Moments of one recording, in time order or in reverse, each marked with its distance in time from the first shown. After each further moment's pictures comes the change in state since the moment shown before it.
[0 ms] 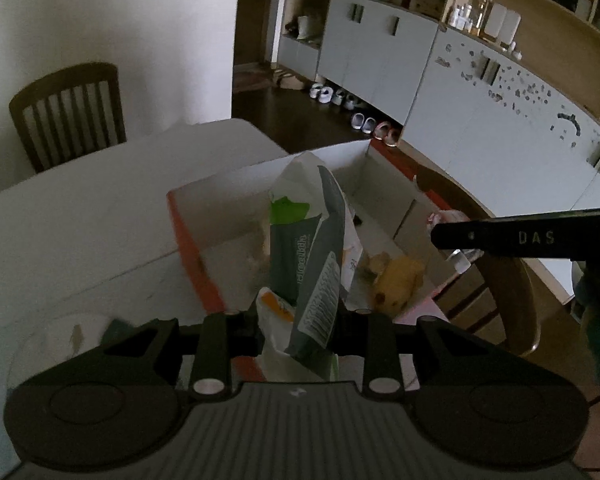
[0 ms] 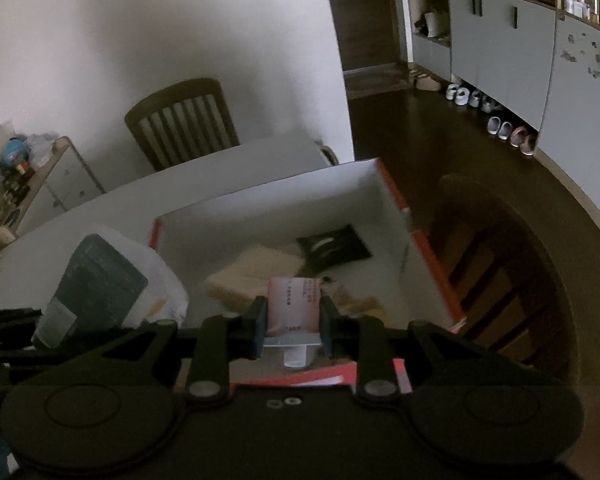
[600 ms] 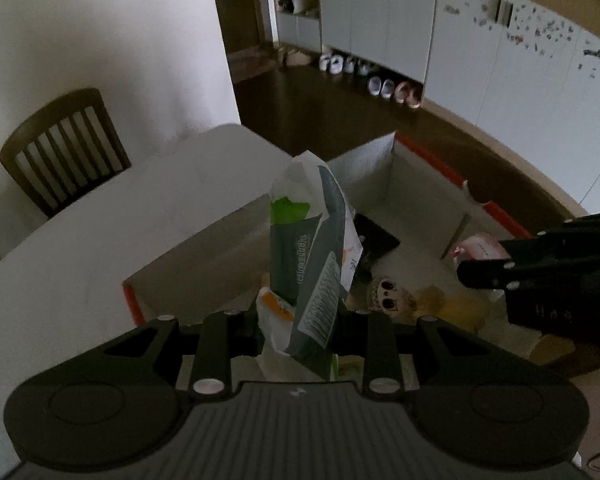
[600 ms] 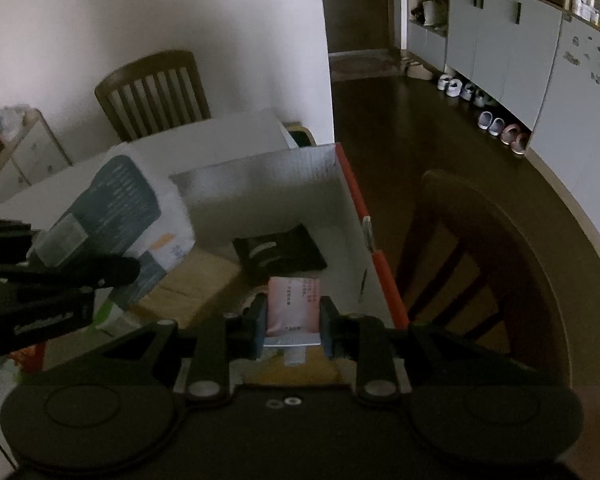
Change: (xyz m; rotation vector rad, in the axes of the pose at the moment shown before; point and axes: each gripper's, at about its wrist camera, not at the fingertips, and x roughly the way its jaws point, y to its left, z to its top) left arm 0.099 -0.027 0.060 0.152 0.096 0.131; right arm 0.073 -0.035 0.017 -0.068 0.066 -0.070
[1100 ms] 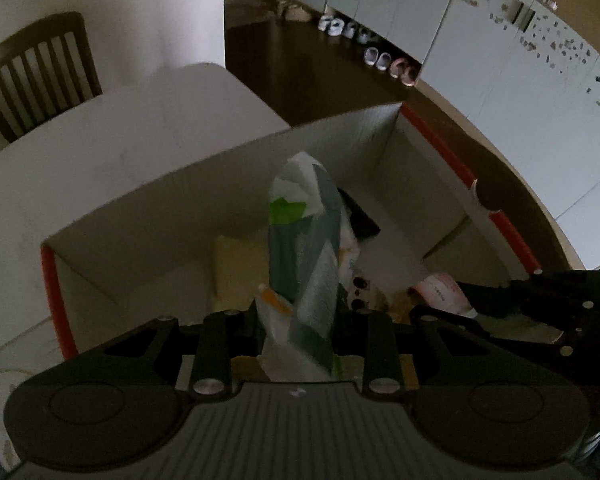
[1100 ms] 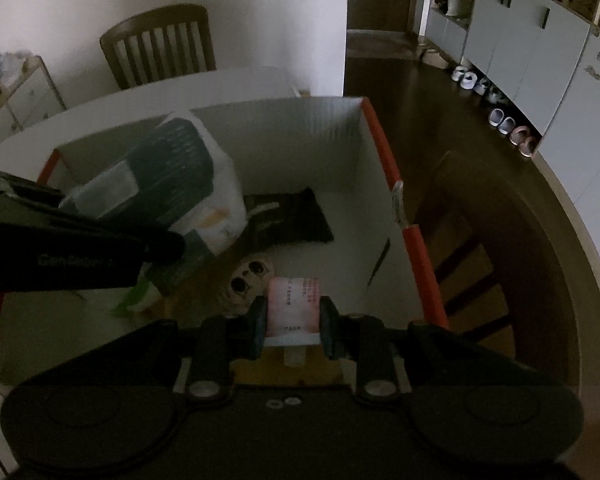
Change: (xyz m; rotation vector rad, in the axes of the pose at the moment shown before) left arm 0.049 0.007 0.006 -0.153 0.143 -0.123; right arm 0.040 0.007 -0.008 -0.109 0.090 -0.027
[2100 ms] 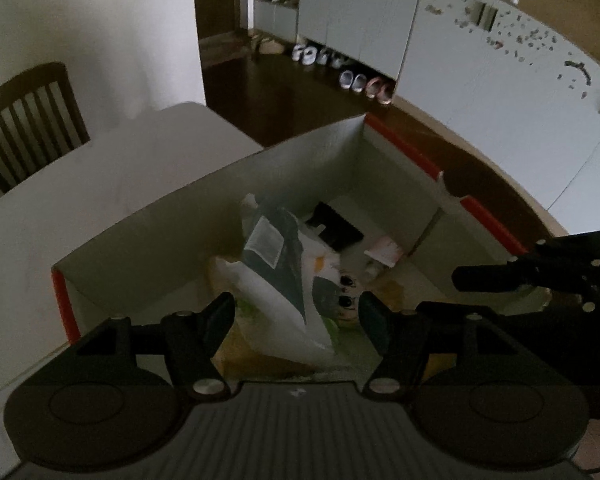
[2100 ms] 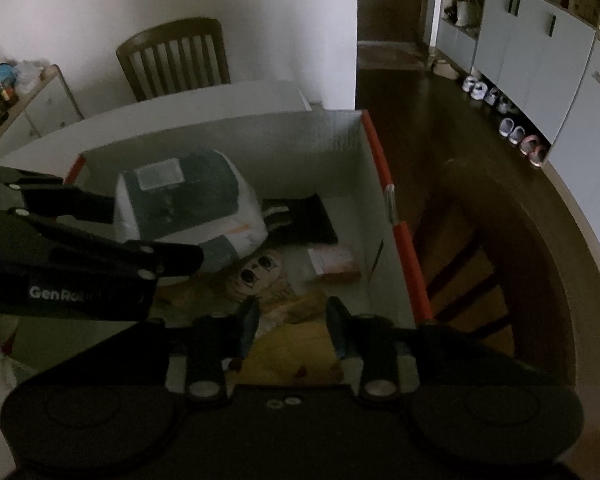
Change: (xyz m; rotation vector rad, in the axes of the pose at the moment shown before) left arm -0.024 -0.016 -0.015 0.119 -0.124 -0.009; right arm -0.029 -0.009 -0.010 -0.013 -0.052 0.054
